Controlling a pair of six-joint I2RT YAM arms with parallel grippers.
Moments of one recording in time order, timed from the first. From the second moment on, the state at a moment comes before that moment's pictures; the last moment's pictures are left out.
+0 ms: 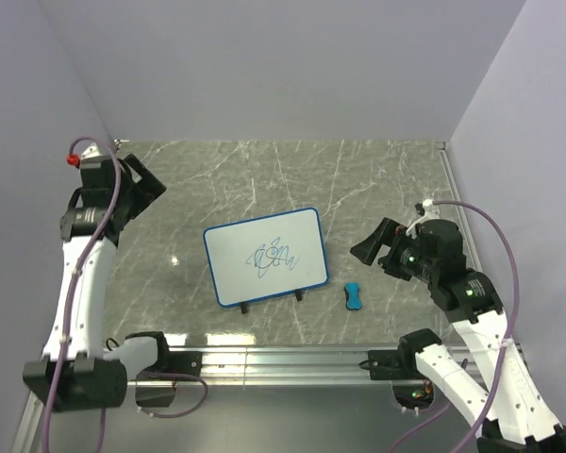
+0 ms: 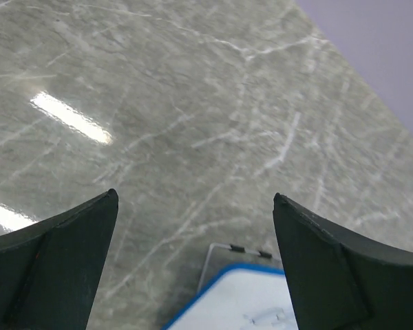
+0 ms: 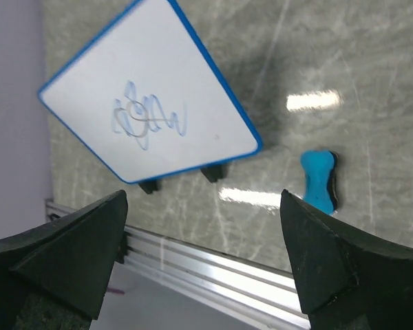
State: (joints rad) left arm 0.08 1.14 1.23 -0.72 -0.09 -0.64; right arm 0.30 0.67 0.88 -0.80 -0.20 0.71
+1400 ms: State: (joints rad) left arm -0.06 0.66 0.95 -0.93 0.13 -0.63; right arm 0.40 1.41 0.75 -0.71 -0.09 0.63
